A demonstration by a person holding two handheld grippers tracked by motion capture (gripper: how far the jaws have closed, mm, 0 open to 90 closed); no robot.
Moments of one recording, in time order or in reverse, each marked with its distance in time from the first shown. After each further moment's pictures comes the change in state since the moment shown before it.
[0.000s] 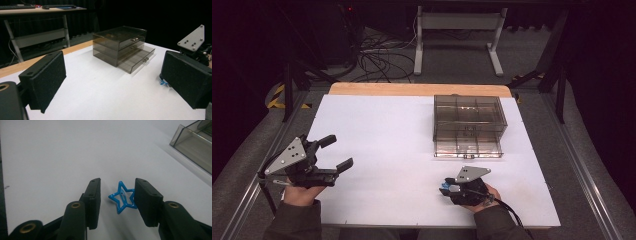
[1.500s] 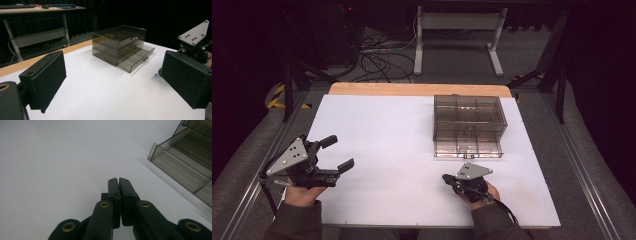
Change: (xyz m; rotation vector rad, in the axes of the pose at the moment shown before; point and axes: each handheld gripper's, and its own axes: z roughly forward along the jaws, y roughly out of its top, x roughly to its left) left arm -0.002 -0.001 0.002 0.004 -0.001 0.002; right arm 0.001 0.008 -0.004 -0.081 -0.123 0.007
